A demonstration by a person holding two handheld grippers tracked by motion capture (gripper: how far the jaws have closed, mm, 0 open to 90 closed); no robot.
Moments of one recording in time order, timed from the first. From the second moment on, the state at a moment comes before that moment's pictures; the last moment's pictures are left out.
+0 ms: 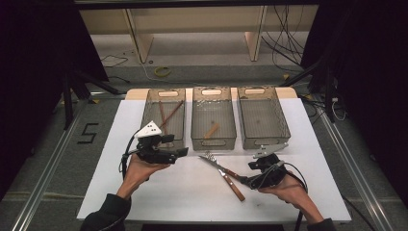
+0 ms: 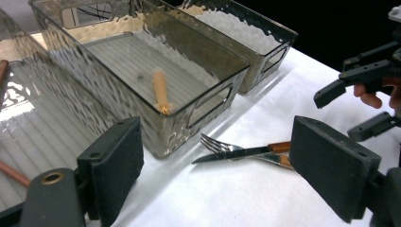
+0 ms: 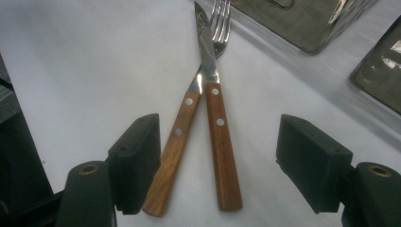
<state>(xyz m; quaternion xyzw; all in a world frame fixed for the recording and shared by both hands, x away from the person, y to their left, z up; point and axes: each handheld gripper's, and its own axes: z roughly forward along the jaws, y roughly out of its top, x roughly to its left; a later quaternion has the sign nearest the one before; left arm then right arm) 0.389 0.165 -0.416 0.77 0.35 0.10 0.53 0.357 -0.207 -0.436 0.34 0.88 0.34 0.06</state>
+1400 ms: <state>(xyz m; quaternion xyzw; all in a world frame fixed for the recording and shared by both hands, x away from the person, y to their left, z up) 0.342 0.186 -0.450 0.76 0.36 0.10 0.53 0.387 -0.182 -0.450 0.34 0.90 0.26 0.02</state>
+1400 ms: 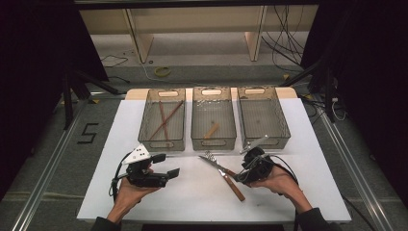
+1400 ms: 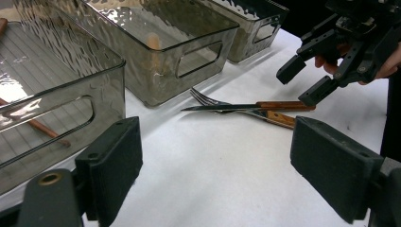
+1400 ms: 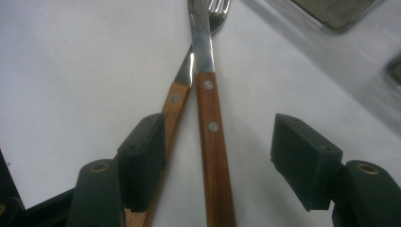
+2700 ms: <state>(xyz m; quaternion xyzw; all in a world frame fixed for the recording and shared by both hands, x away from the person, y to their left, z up) 0.340 0.187 -0.458 0.77 0.35 0.11 0.51 0.401 -0.161 -0.463 0.30 0.93 0.19 0.00</state>
